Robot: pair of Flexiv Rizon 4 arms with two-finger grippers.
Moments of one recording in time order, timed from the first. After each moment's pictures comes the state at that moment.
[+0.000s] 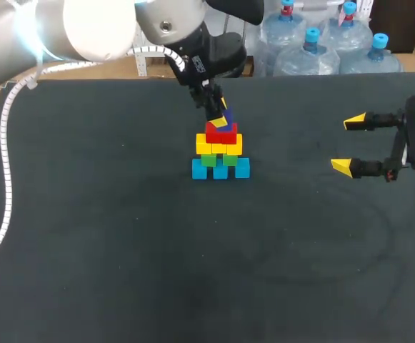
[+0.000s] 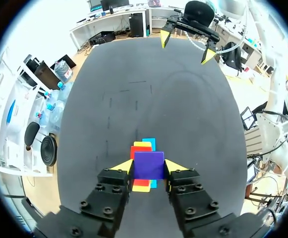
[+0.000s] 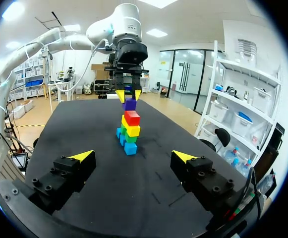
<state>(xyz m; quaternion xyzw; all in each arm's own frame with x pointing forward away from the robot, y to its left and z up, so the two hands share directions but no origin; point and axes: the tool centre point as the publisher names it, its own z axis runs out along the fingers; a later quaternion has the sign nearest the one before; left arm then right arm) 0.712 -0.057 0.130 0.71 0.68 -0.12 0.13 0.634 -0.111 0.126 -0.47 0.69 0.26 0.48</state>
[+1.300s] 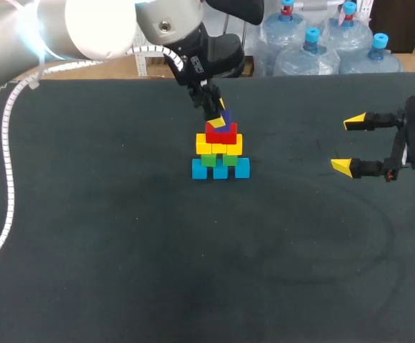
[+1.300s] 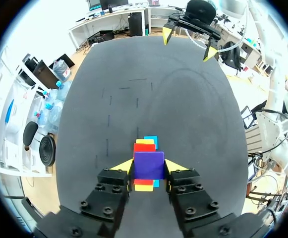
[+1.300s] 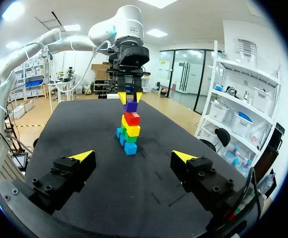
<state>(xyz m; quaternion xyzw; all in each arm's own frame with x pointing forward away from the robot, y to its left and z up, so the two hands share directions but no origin) 0.718 -0.054 0.124 0.71 0.68 -0.12 0.12 0.634 -0.111 0.126 -0.47 0.69 0.26 0.48</state>
